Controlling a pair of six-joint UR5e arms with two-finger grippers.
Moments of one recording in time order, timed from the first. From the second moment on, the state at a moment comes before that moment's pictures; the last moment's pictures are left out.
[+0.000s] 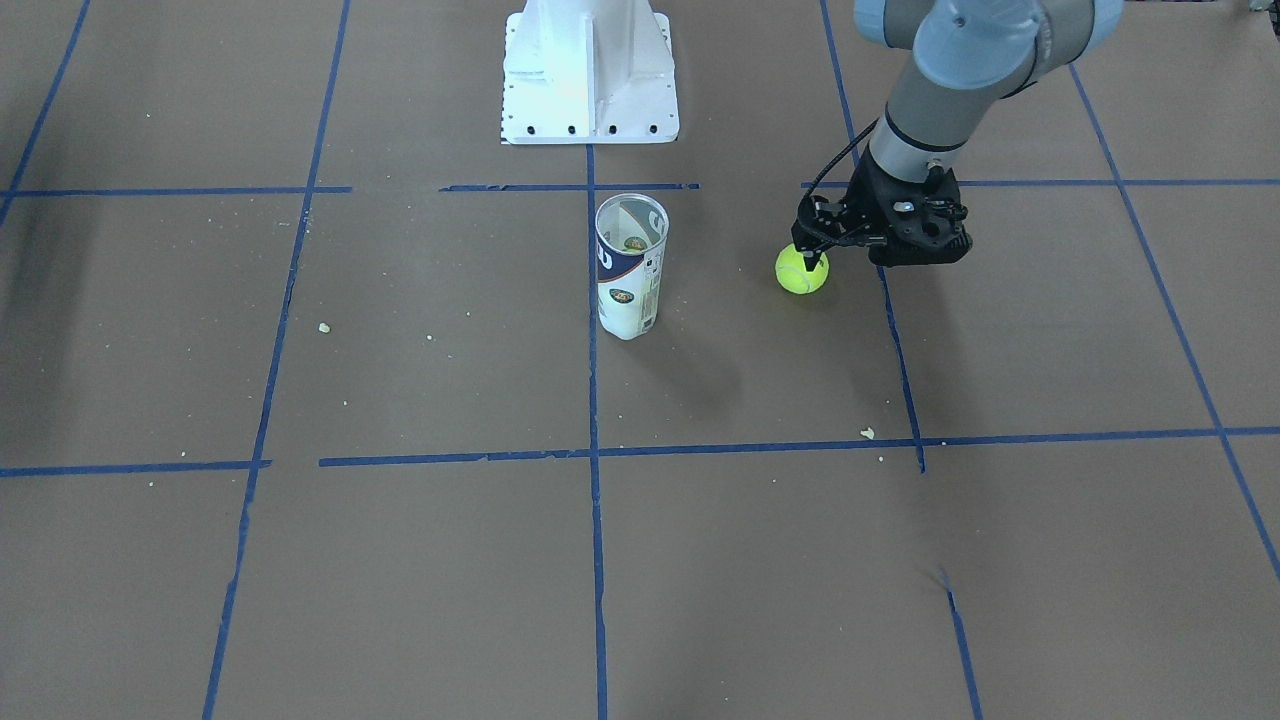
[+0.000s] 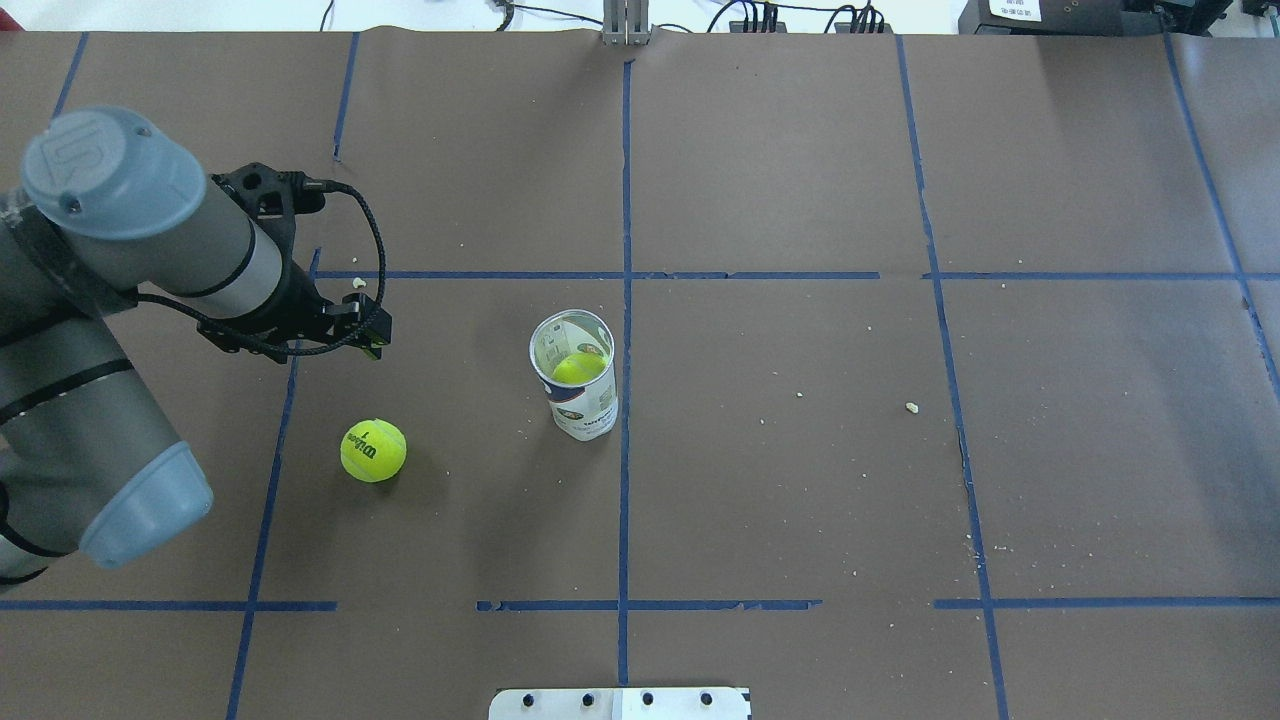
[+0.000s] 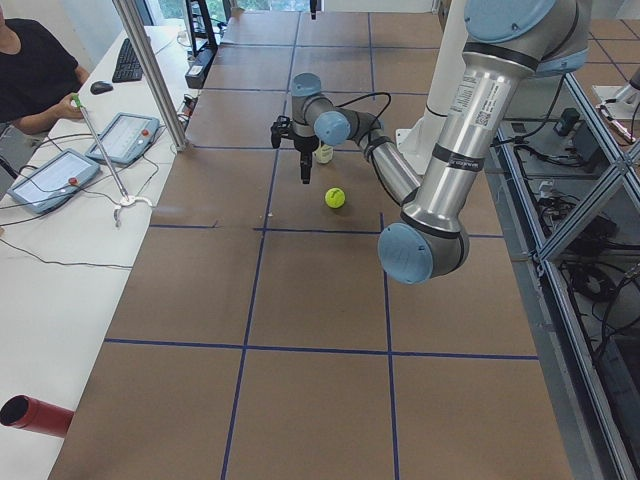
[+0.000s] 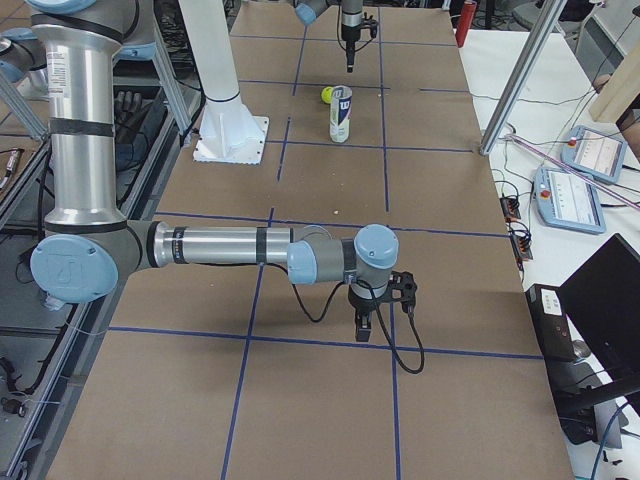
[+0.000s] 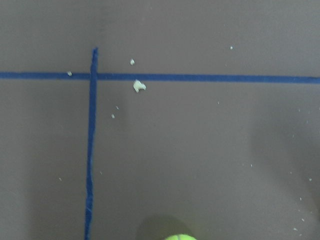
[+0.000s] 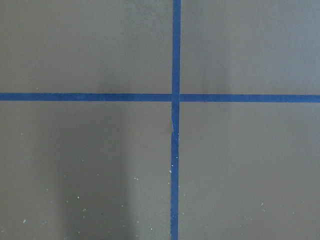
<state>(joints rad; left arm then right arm) -0.69 -1.92 -1.98 -1.52 -2.02 -1.12 1.46 -1.60 1.62 -1.49 2.30 0.16</state>
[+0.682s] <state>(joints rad) -0.57 -1.88 -1.92 -1.63 -1.91 -1.29 1.46 -1.60 1.62 -1.49 2.30 0.16</state>
